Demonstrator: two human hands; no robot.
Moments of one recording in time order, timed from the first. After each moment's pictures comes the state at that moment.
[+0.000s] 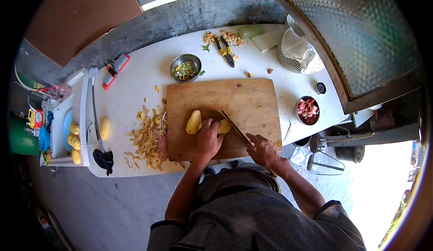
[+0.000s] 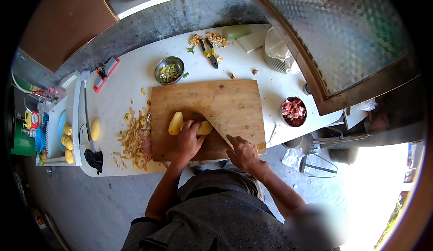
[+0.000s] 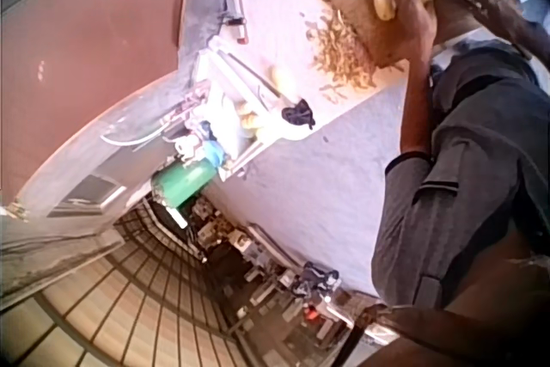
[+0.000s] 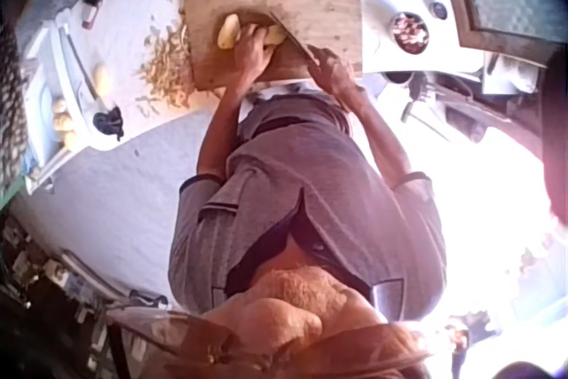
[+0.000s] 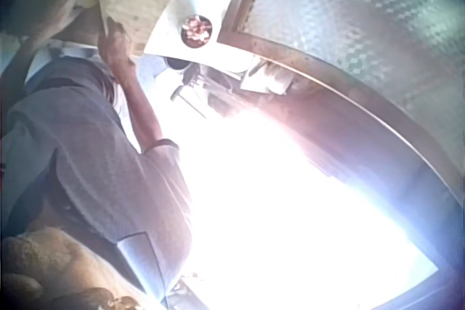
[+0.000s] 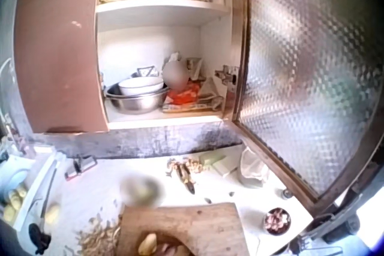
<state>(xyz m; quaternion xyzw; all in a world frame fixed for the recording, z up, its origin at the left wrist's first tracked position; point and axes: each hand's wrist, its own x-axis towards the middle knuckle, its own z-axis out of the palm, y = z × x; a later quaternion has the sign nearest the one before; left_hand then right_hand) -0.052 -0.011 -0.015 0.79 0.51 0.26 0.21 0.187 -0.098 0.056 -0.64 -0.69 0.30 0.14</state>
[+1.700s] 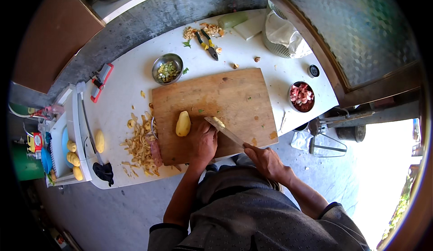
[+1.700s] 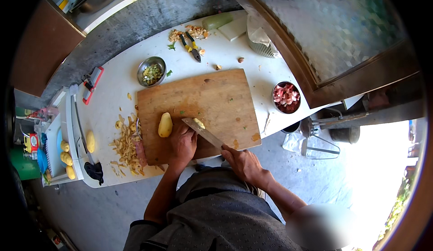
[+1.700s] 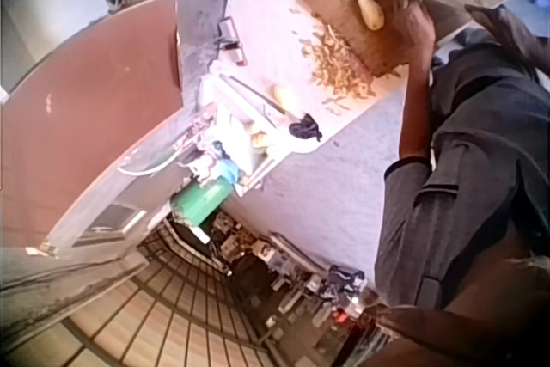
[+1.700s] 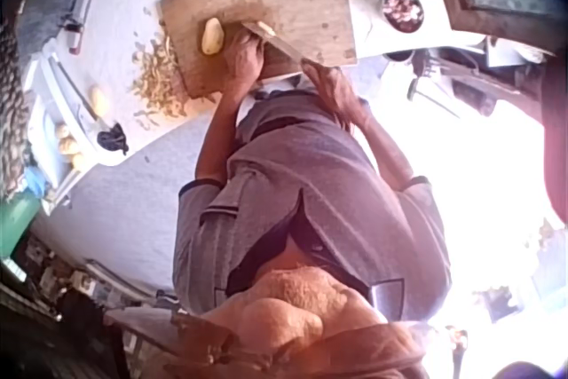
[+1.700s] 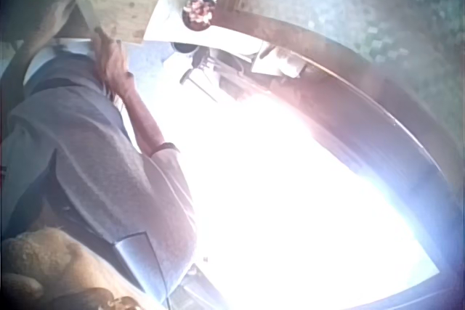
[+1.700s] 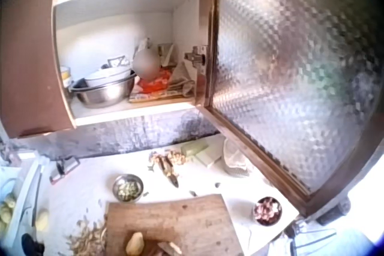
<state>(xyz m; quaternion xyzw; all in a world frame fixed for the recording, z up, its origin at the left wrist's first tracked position) -0.035 -0.019 -0.005 0.81 0.45 0.30 0.23 0.193 -0.142 0.084 -0.66 -0.60 0.41 0.19</state>
